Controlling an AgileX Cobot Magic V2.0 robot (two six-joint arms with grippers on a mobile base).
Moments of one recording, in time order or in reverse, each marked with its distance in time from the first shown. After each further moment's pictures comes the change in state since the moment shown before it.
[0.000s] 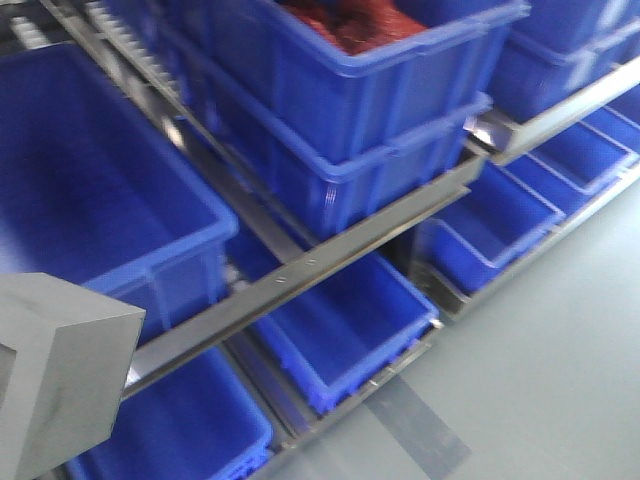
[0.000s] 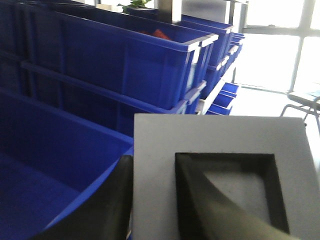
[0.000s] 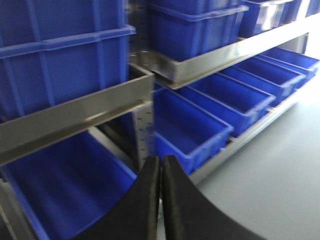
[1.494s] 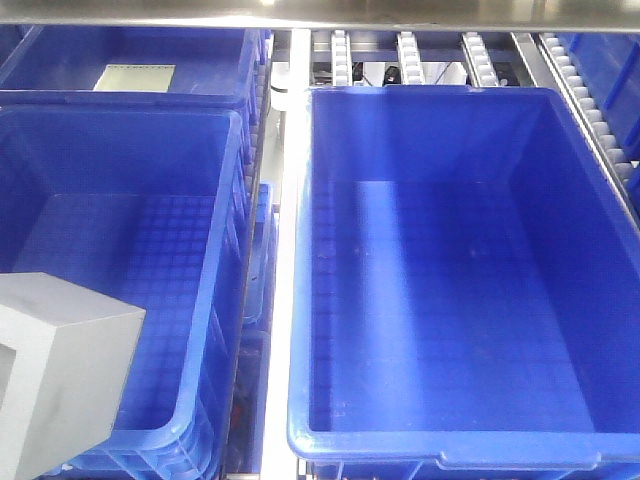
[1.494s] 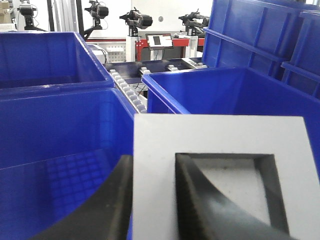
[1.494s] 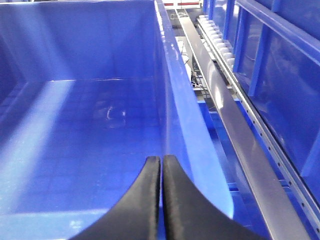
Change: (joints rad) left arm 0.000 0.000 0.000 0.000 0.000 0.000; right arm 0.000 0.000 0.000 0.000 0.000 0.000
